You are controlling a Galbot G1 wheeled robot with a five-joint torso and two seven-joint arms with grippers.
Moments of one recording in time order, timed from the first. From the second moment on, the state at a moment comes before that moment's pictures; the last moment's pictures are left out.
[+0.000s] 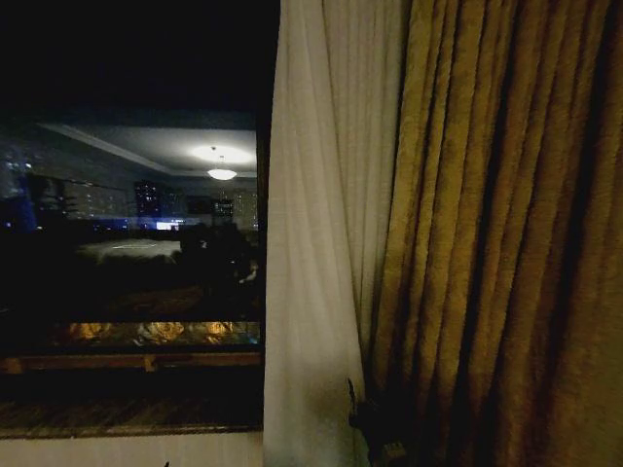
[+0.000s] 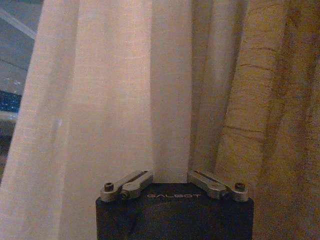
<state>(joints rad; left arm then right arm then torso) 1.70 -1.34 -0.84 -1.95 -0.47 -0.08 0.11 -1.22 1.37 0.31 1.92 0.00 -0.10 0.11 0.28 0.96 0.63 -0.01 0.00</state>
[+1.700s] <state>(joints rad) 1.73 -1.30 -0.84 -1.97 -0.50 -0.08 0.13 -1.07 1.37 0.73 1.58 0.02 -0.12 0.31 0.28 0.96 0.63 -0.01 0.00</state>
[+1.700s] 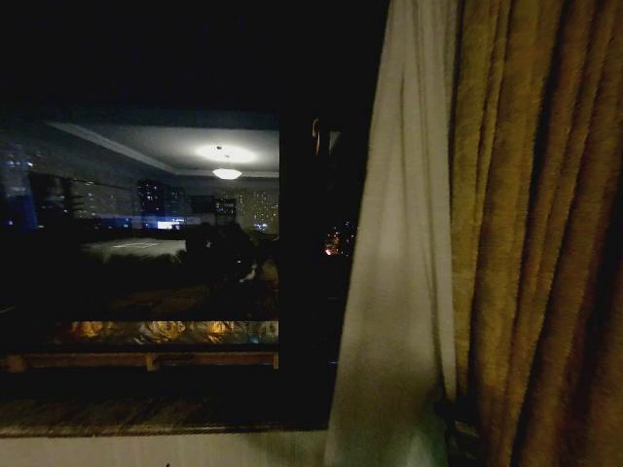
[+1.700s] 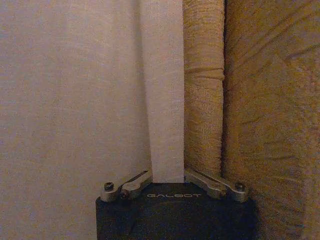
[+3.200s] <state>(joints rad) 1.71 -1.34 -0.84 -1.99 -0.53 -0.06 0.09 -1.64 1.37 0.47 2.14 -0.05 -0.04 0.07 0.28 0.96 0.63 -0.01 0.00</state>
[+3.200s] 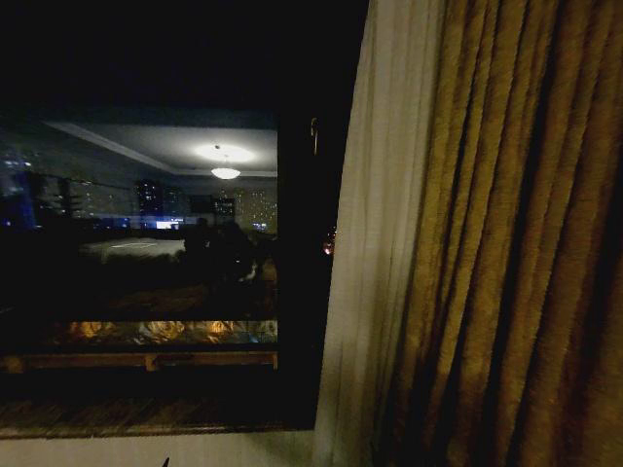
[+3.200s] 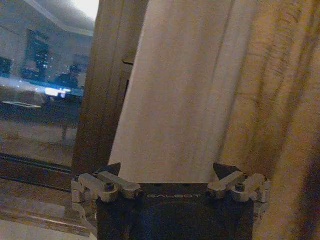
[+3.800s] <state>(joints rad) 1.72 -1.34 -0.83 -1.99 -0.52 -0.06 0.10 -1.63 1.37 0.41 2.14 -0.10 -0.04 0.06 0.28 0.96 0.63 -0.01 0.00</state>
